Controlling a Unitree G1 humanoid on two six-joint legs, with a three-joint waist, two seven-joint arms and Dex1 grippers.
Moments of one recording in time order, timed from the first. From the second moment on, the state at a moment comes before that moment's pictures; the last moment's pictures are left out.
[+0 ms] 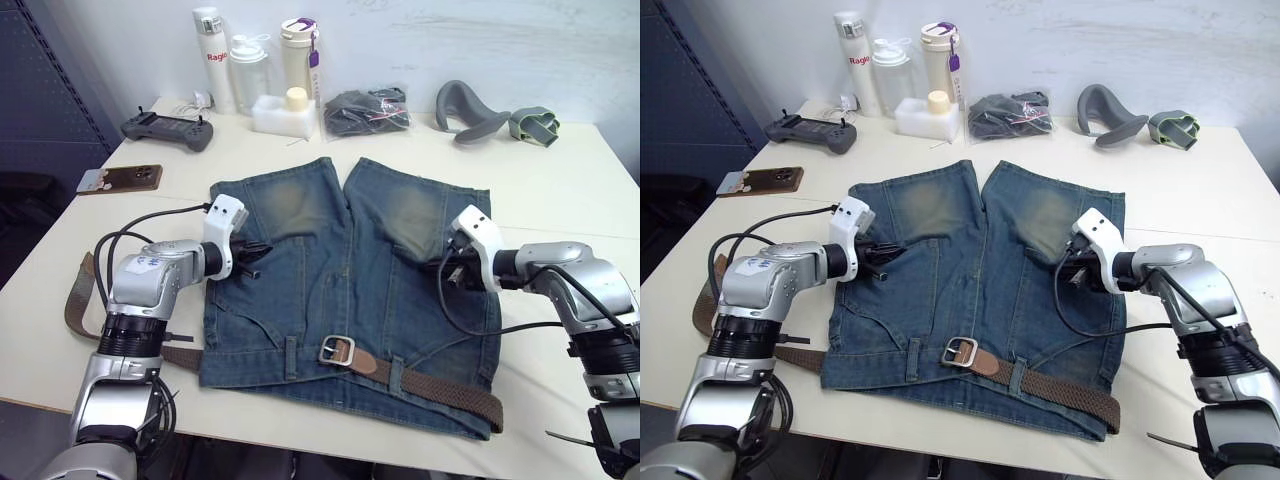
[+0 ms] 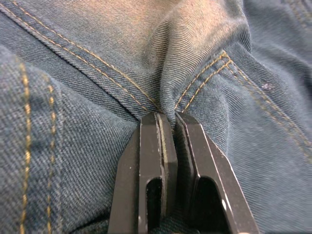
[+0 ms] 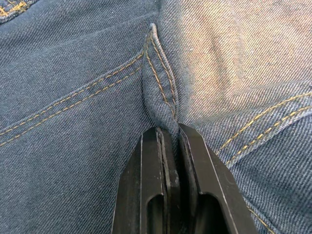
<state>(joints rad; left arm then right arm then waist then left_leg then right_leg) -0.66 0.47 0.02 0.09 -0.33 1.02 -0.56 -0.62 -0.80 0.13 0.07 0.27 0.81 0.95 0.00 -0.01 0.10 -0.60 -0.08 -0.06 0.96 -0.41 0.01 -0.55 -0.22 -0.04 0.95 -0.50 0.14</state>
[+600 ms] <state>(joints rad) -1.08 0.29 0.02 0.87 -0.15 0.49 -0.45 -1.19 -0.58 0.23 1.11 -0.14 0.11 0.61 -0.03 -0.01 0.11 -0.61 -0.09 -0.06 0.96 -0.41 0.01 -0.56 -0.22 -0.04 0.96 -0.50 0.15</state>
